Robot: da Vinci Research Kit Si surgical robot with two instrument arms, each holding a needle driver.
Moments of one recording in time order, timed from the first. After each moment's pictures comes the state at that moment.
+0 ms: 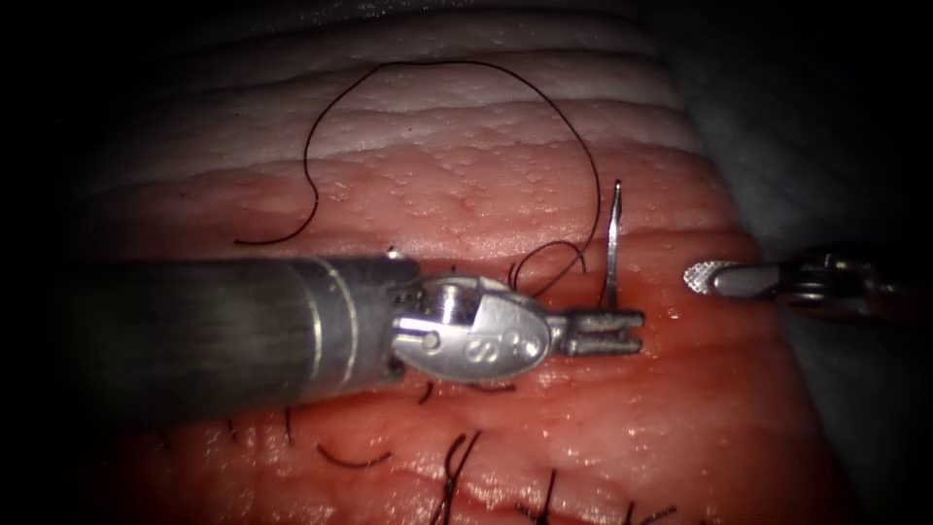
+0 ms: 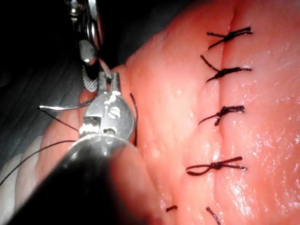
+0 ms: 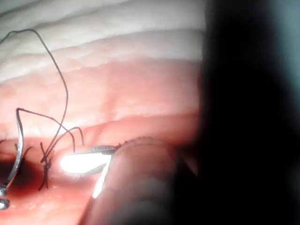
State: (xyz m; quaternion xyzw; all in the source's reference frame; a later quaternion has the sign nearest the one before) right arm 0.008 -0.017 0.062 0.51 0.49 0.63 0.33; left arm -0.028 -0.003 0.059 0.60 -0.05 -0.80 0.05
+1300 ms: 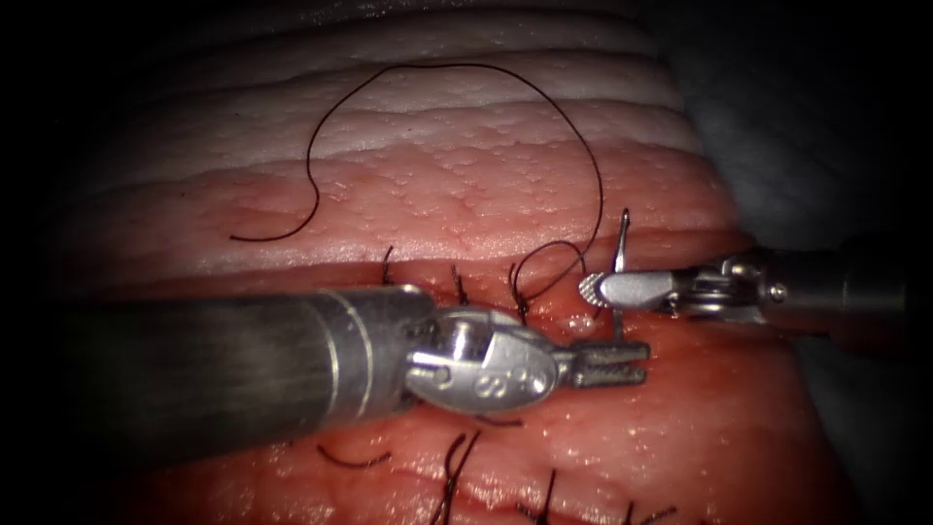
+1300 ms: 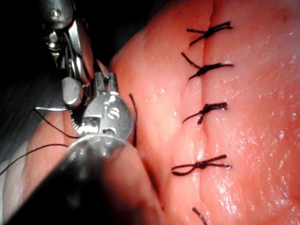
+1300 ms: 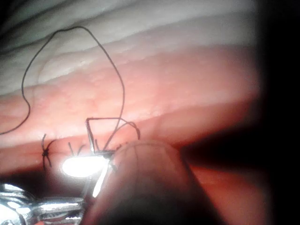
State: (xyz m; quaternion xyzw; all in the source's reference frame) right arm 0.016 -0.016 0.061 0.43 0.46 0.68 0.37; left arm -0.028 -0.005 0.060 0.59 -0.06 -0.80 0.05
